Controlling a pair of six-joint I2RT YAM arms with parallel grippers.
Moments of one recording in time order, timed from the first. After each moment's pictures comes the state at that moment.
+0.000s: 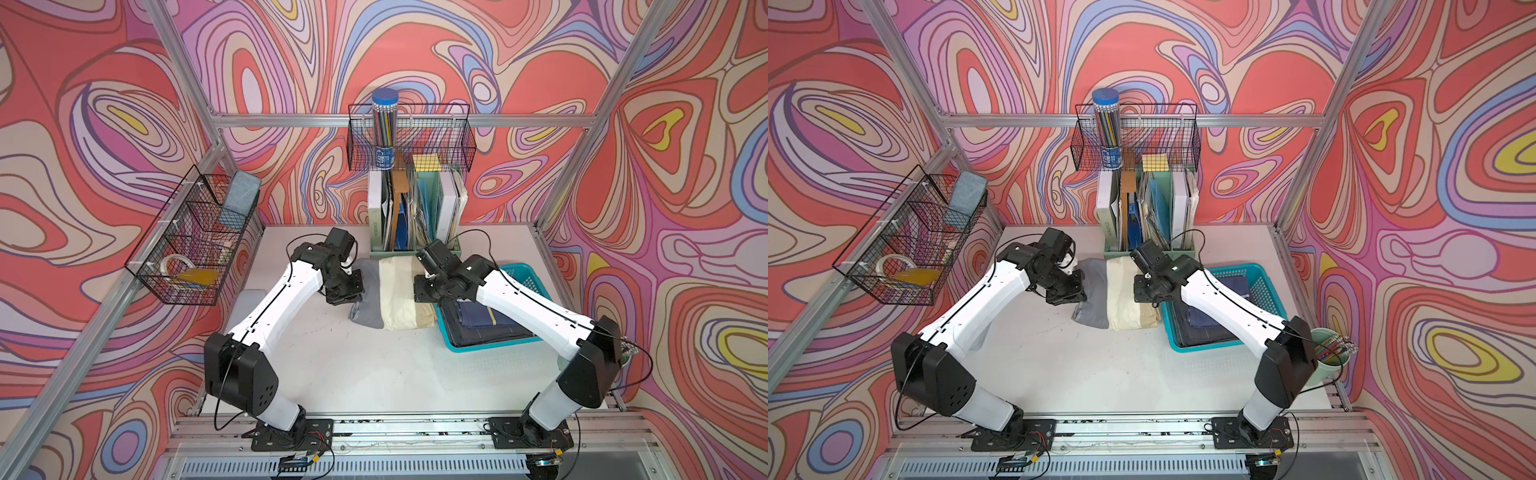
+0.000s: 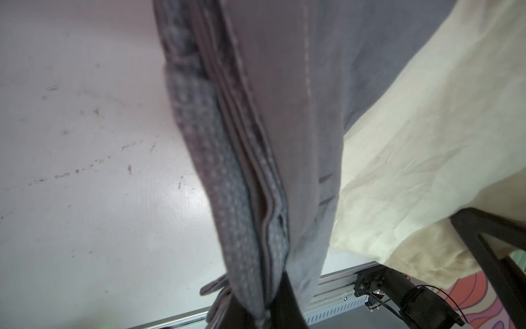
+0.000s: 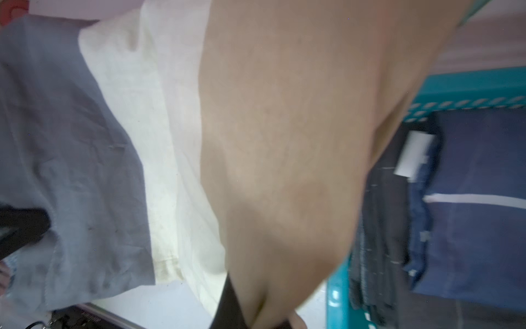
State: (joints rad) left arm -0.41 1.59 1.53 -1.17 0.25 -0.58; right arm 0.69 1.62 1.52 -0.96 0.09 0.61
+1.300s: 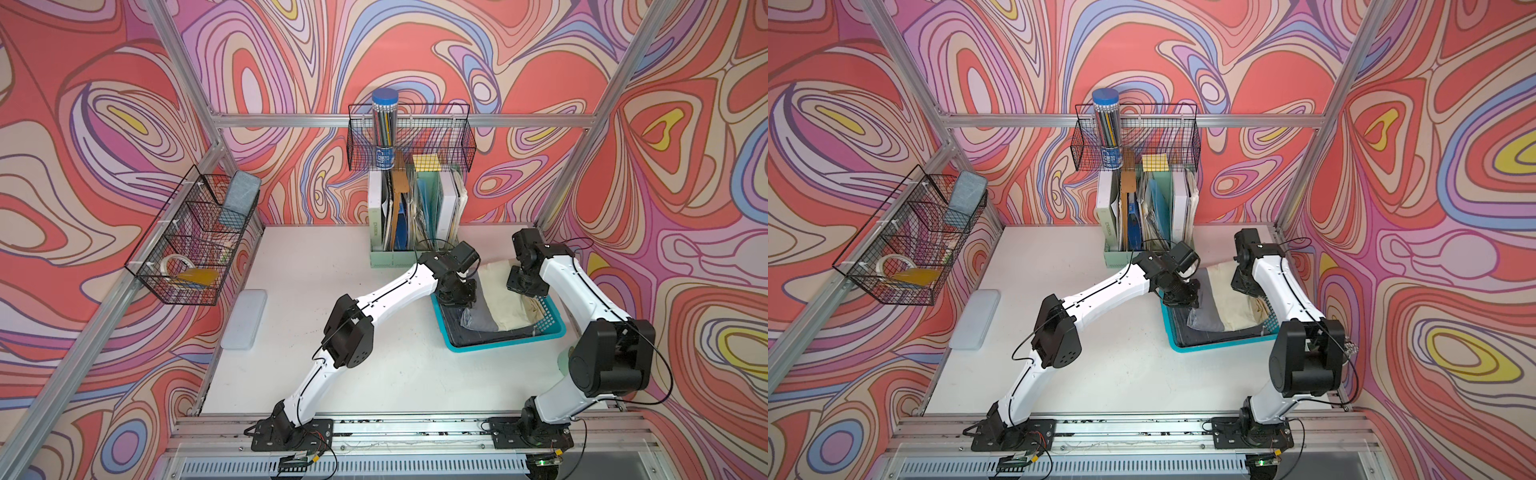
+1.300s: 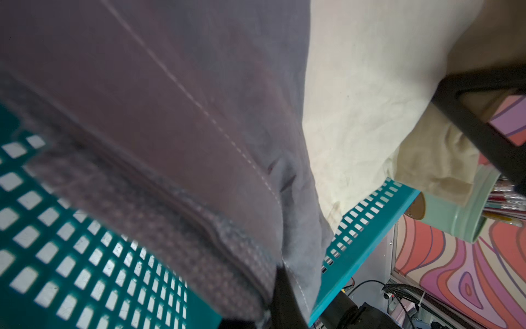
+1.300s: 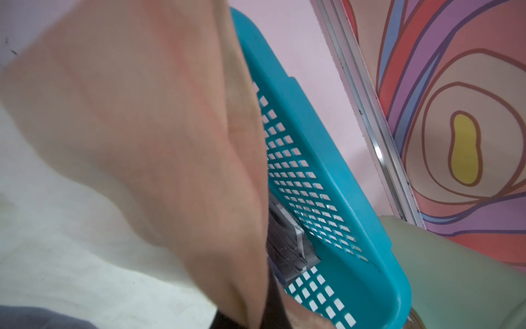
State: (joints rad) left arm -0.91 2.33 2.25 -0.98 0.31 -0.78; right arm 0.00 1.63 1.37 -1.07 0.31 0.43
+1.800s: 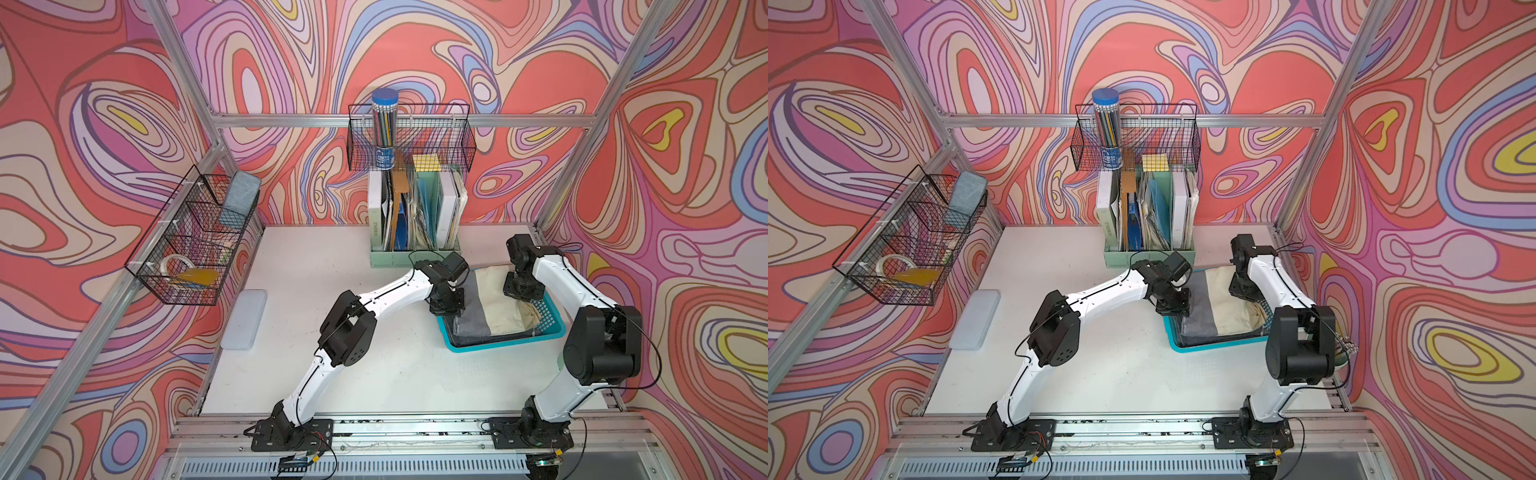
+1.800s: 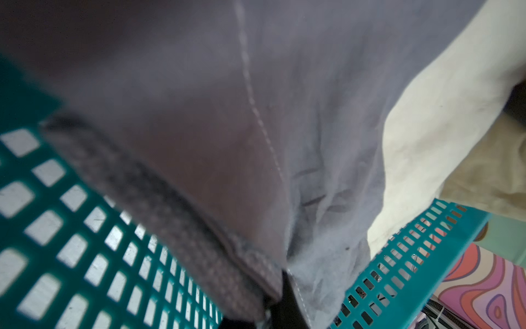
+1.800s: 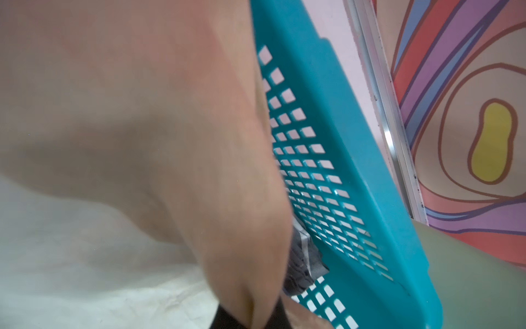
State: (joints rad) left arm -0.87 2.30 2.03 -0.86 0.33 -0.80; right arm 0.00 1.71 1.35 -1.06 0.32 0.43
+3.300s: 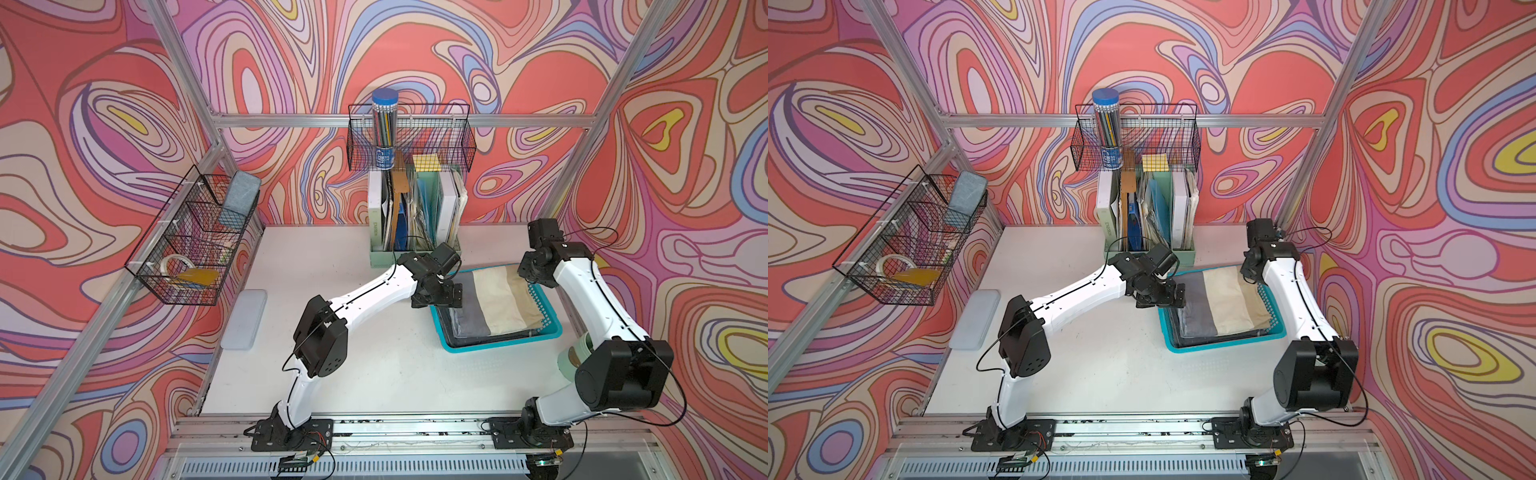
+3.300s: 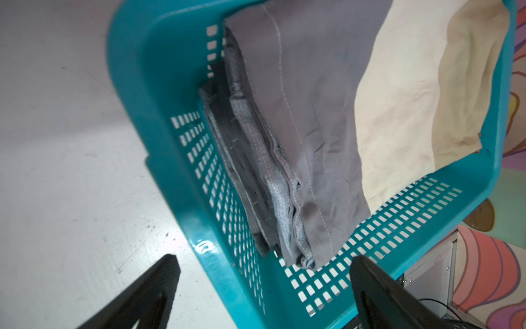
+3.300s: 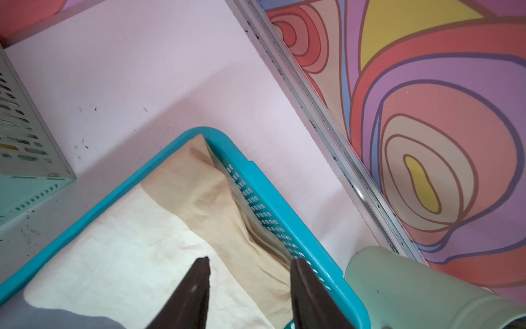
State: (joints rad) left arm -0.87 2.05 1.92 -0.99 0.11 -0.73; right arm -0.03 1.53 1.42 -0.99 0.37 0.43
